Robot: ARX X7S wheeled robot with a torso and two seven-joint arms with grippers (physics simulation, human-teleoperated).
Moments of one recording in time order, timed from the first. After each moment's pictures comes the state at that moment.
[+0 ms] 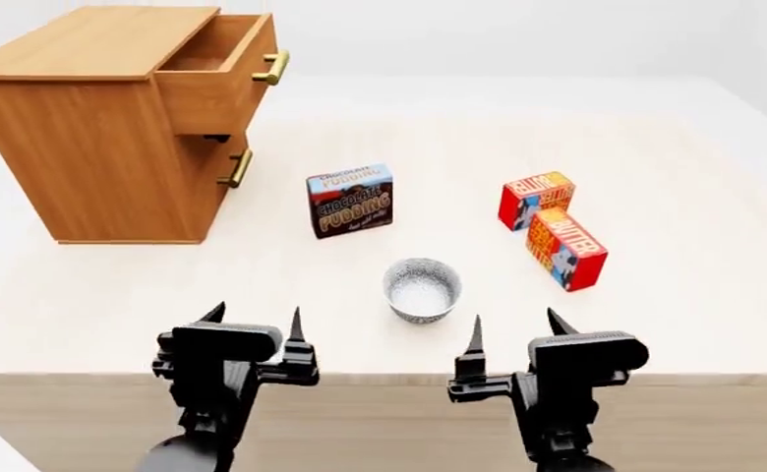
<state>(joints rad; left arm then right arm) -0.20 -0.11 0.07 0.04 -0.14 -0.26 0.01 0.12 0.11 -0.10 -0.16 0.02 0.28 0.06</state>
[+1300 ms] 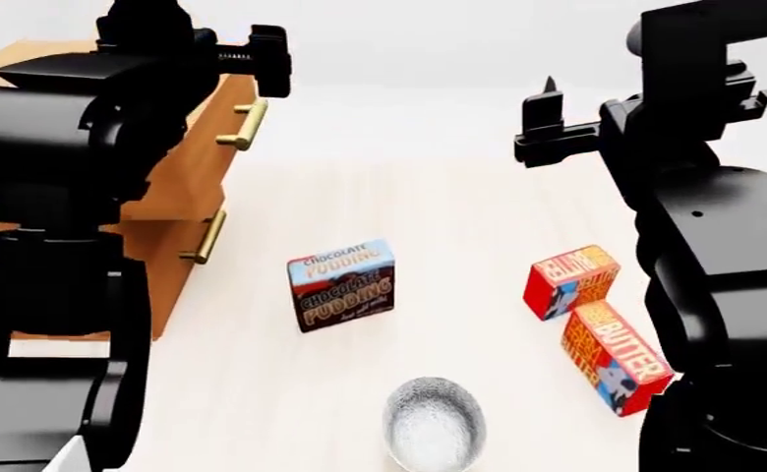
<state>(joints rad) -1.39 -0.14 0.15 -0.43 -0.23 -1.03 -0.04 1.01 0.24 -0.12 -0.36 0.08 1.24 -0.02</state>
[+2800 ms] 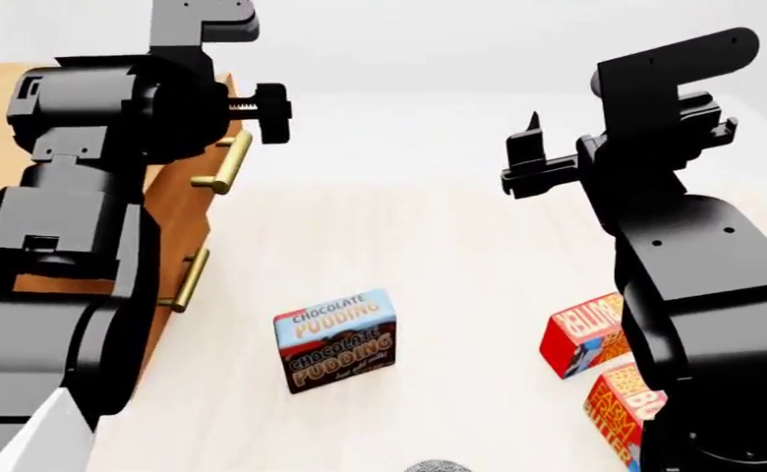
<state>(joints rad) -1.60 -0.08 0.15 -1.07 -0.22 -0.96 -0.11 0.94 0.27 -0.19 -0.32 0.07 1.17 0.01</state>
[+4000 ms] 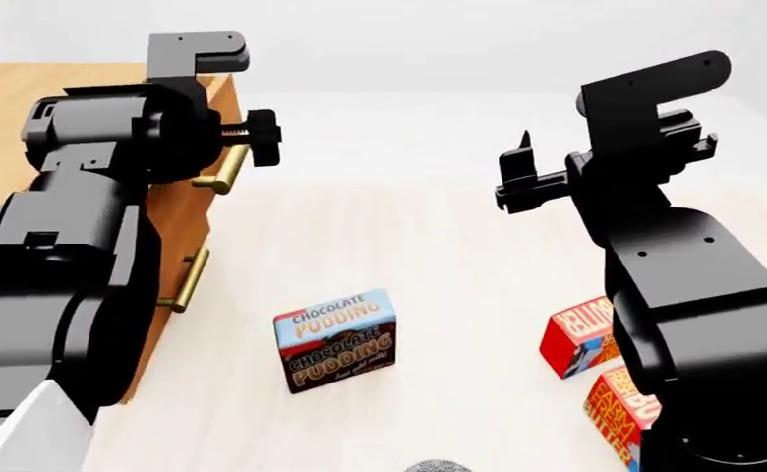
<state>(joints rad) -1.63 -0.09 0.08 -1.29 -0.11 -0.83 -0.08 0.91 0.28 -0.21 -0.27 0.09 1.12 0.02</state>
